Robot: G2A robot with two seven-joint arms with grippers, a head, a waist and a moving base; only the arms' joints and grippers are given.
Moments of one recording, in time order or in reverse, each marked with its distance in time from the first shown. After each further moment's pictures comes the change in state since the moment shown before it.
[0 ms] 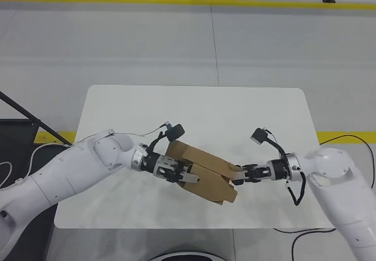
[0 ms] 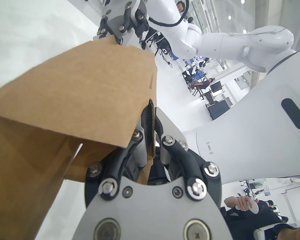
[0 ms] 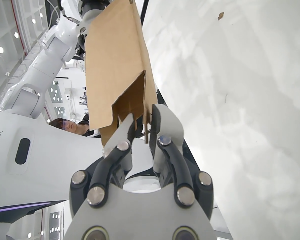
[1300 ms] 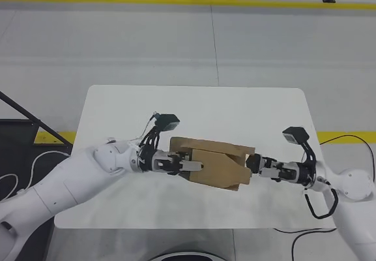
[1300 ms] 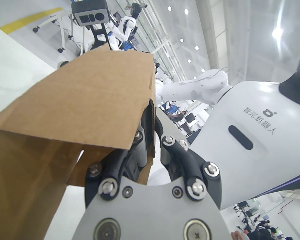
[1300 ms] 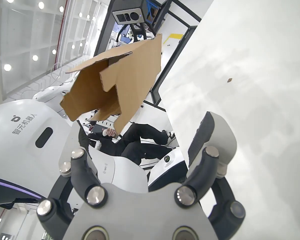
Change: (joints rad) left arm 0.134 0.001 -0.146 -0.087 -0.265 -0.009 0.009; right arm -0.211 0.030 0.204 -0.082 0.155 -0.297 -0.147
